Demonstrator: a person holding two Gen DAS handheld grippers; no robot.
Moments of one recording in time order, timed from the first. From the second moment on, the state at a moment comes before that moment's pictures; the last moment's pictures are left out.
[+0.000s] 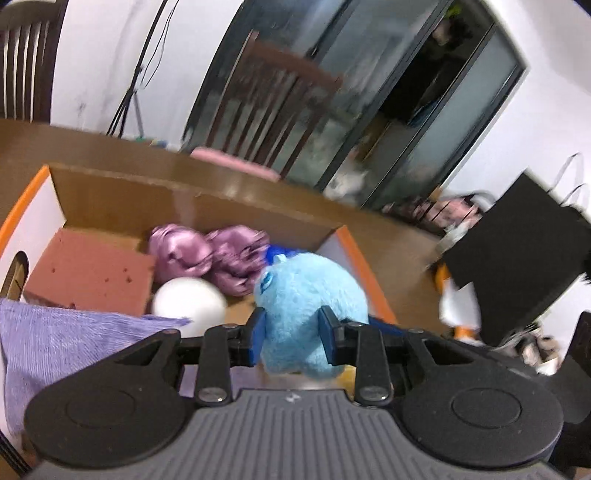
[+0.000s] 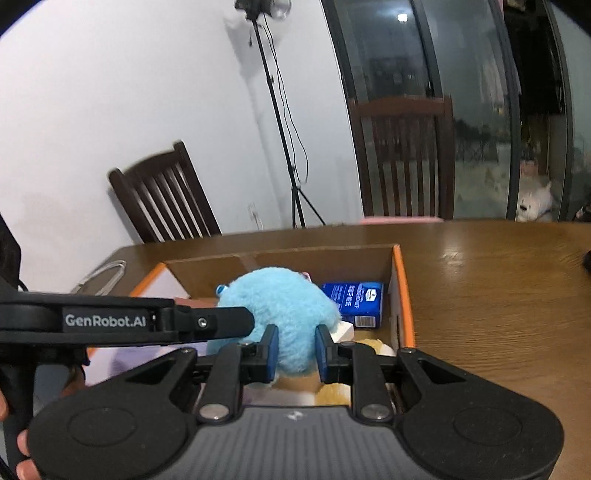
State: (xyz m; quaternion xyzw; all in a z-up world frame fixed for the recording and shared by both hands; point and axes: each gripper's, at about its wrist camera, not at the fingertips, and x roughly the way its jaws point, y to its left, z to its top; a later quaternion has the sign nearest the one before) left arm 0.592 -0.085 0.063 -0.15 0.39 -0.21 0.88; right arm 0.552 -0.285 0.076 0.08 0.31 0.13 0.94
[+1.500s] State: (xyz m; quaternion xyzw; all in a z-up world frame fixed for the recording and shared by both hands) left arm 0.244 0.018 0.081 -0.03 0.24 -0.11 0.96; right arm 0.242 -0.245 0.092 -0.01 0.21 0.17 0.96
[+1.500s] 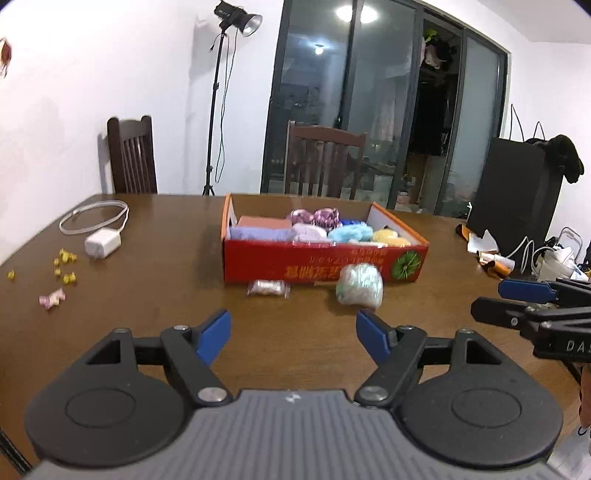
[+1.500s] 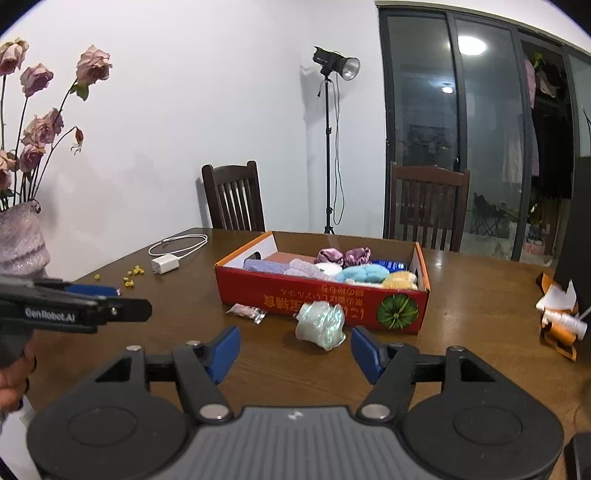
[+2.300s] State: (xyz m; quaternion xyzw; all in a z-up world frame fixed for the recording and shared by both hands) left arm 0.427 0.003 0.011 0.02 0.31 -0.11 0.94; right arm 0.379 -0.220 0.033 0.02 0.25 0.12 0.96
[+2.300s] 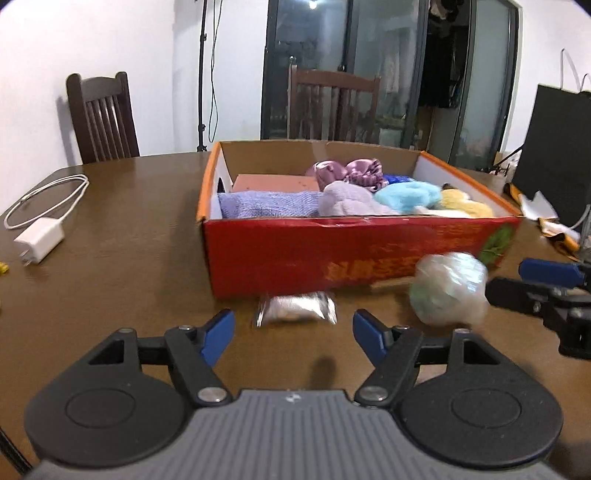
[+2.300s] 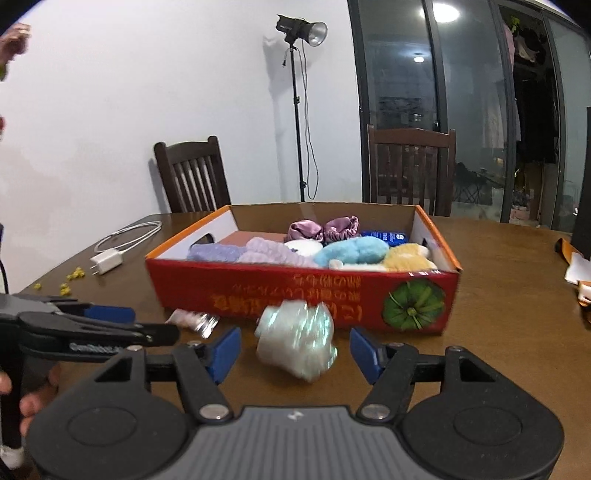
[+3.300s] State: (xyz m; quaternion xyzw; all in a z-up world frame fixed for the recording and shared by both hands) left arm 0.388 0.003 0.006 -0.05 0.32 -0.13 0.94; right arm 0.407 -0.227 0.003 0.05 0.28 0.11 0.95
